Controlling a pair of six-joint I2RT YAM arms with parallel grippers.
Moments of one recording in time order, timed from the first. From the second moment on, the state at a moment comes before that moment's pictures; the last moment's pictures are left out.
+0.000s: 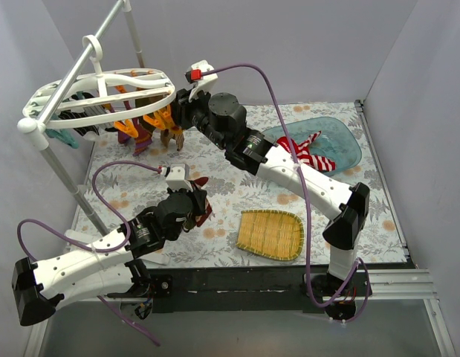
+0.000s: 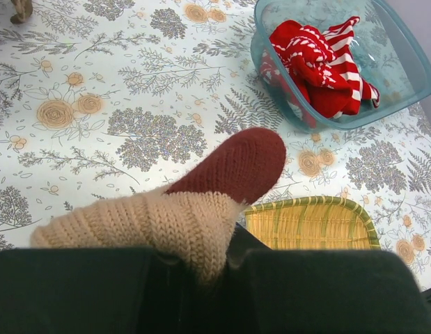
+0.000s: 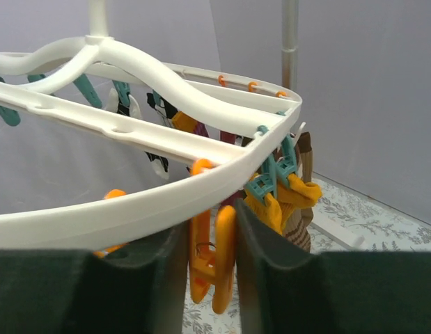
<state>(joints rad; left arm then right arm) -1.04 0.84 0.66 -0.20 -0.66 -0.63 1.02 1.85 1.98 -0.02 0.22 0.17</state>
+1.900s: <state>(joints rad) -1.09 2.01 1.59 0.30 -0.33 -0.25 1.02 0.61 1.09 -0.16 0.66 0.25</state>
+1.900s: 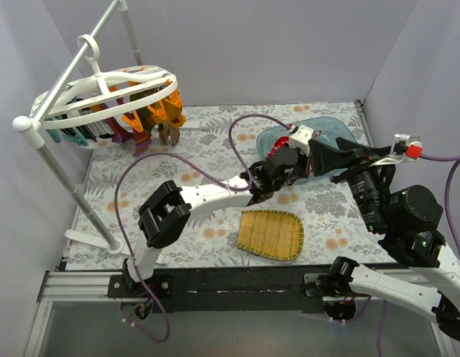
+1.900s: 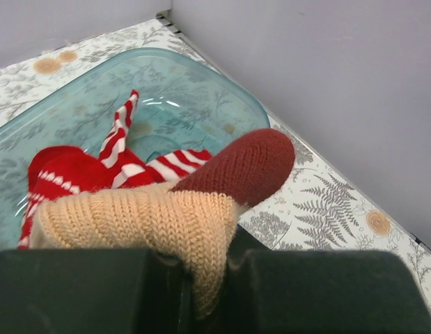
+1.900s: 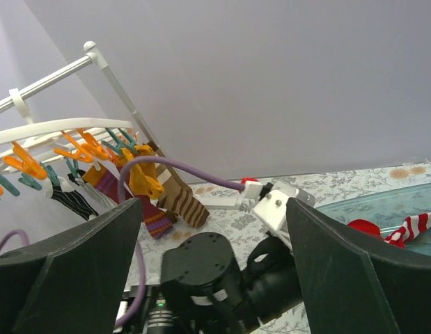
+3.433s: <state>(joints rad) -0.92 2.30 1.75 0.47 -0.01 -0.32 1.02 0.61 1.11 -0.22 0.69 0.25</state>
